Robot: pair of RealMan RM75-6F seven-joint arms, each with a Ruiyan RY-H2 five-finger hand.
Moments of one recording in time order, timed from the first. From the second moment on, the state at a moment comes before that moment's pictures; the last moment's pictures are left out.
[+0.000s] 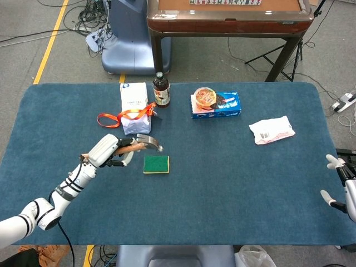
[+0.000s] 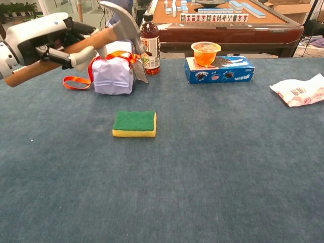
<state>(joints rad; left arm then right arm) -0.79 -1.46 -0.07 -1.16 1.61 1.24 -0.84 0.01 -0.95 0.08 -1.71 -1.49 1.54 -0.05</state>
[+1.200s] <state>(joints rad) -0.83 -1.69 0.02 -0.79 1.67 1.14 -0.53 0.00 -0.95 0.07 -1.70 -1.48 1.55 -0.03</state>
